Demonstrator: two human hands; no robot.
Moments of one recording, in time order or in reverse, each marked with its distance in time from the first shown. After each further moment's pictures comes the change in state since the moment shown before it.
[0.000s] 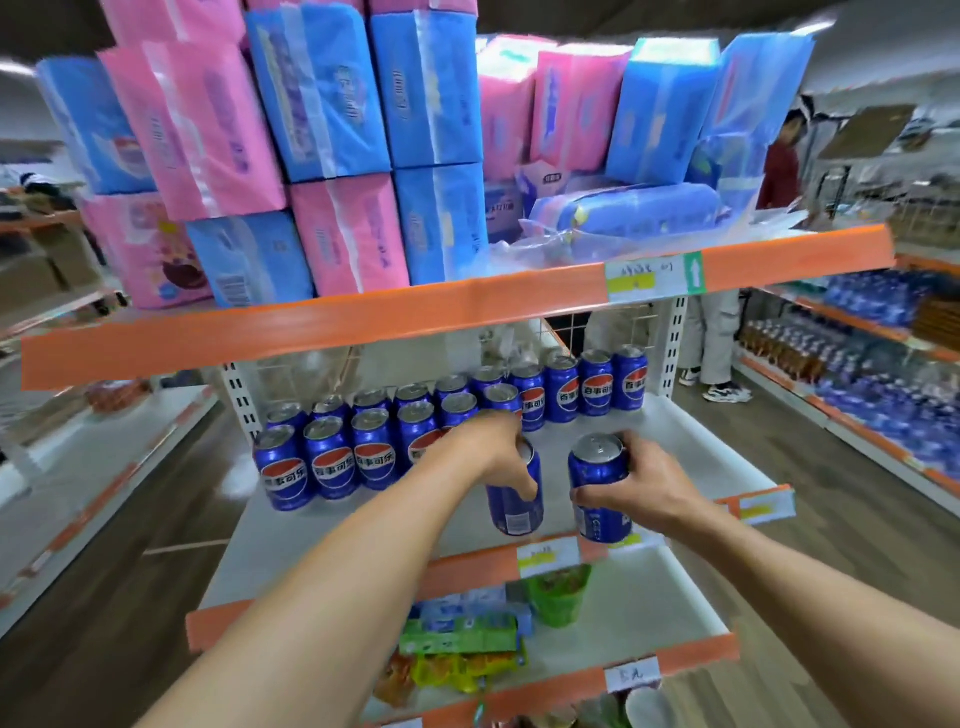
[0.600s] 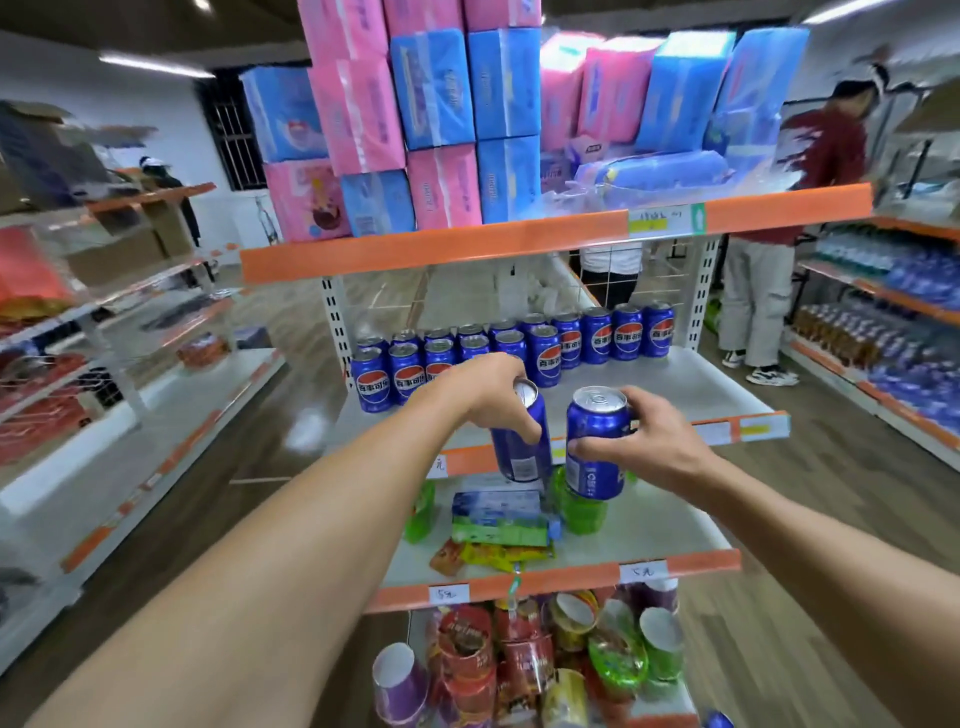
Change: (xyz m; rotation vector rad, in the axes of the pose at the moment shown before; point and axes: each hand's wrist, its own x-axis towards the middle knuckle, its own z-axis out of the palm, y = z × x) left_hand -0.169 -0.004 -0.003 0.001 0.093 -0.033; right_hand -0.146 -0.035 0.005 0.114 -0.070 -0.175
